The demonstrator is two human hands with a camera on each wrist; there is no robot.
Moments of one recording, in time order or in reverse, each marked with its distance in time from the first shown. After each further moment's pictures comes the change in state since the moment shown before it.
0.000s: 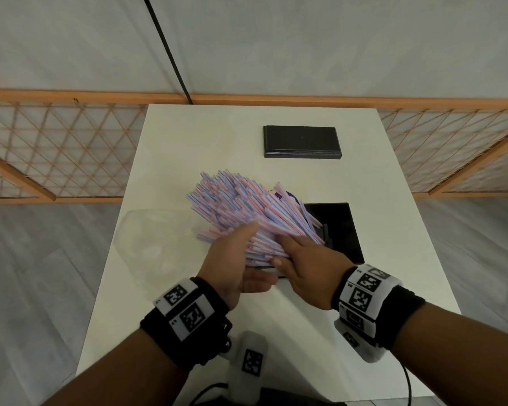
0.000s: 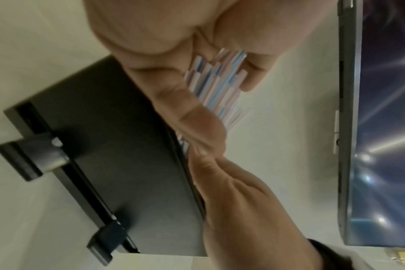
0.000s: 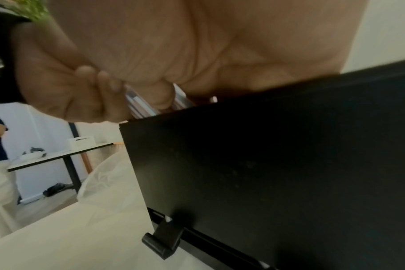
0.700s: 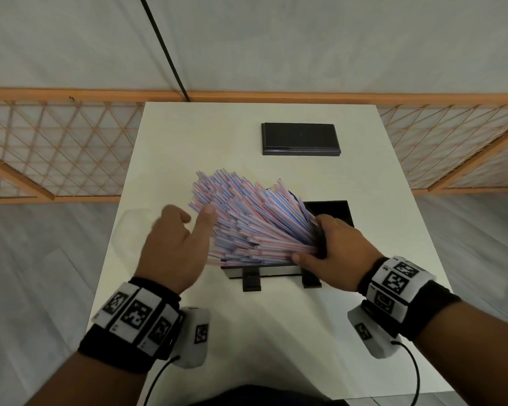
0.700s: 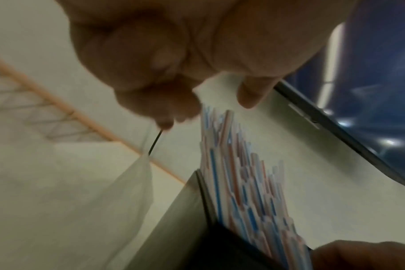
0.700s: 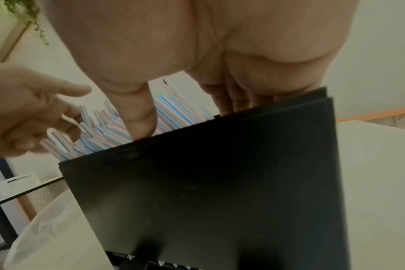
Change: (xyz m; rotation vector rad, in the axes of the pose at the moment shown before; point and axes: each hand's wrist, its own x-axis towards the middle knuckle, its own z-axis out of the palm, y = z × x) left_hand -0.004 0.020 -0.059 0.769 0.530 0.431; right_hand -0.009 0.028 -0.027 0.112 0.163 0.190
